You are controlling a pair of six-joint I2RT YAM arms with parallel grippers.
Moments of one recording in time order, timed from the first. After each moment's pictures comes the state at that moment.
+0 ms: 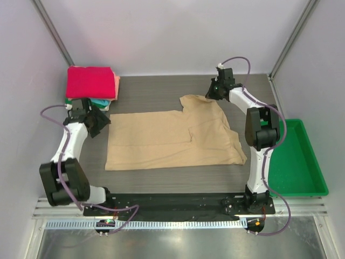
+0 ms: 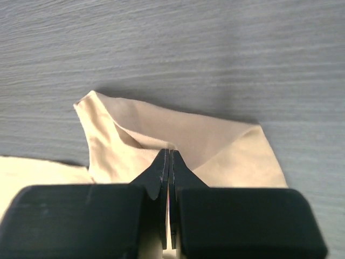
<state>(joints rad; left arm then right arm) 0.19 1.33 0.98 -0.54 0.05 -0.58 0.19 2.16 1.71 -0.29 -0.14 0.38</state>
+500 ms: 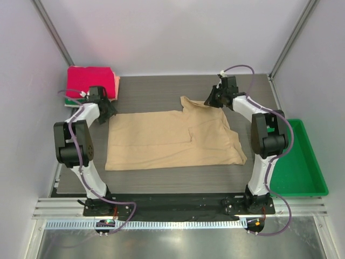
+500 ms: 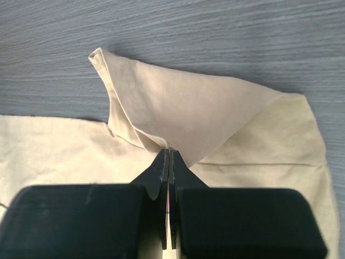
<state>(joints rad) 0.10 1.82 1.27 -0.40 -0.11 -0.54 0.18 1.98 1.43 -0.17 -0.24 0.43</state>
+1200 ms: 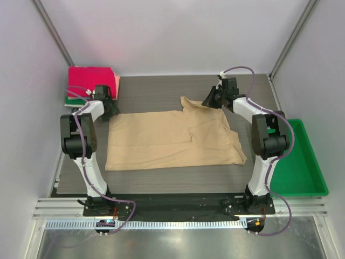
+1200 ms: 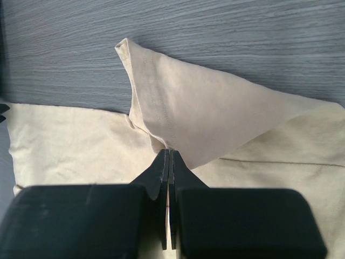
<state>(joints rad) 0.07 1.99 1.36 -0.35 -0.16 -0.49 0.18 1.95 1.38 -0.12 -0.32 0.47</state>
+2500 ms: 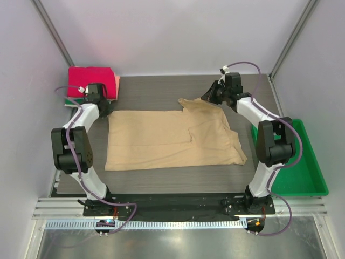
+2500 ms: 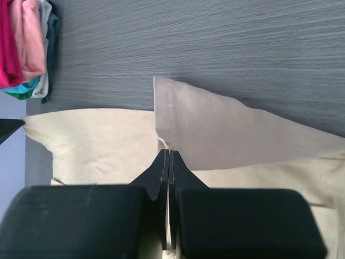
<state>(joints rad) 0.07 1.77 1.28 -0.38 -0.14 -0.55 0.19 1.84 1.36 -0.10 -0.36 0.52</state>
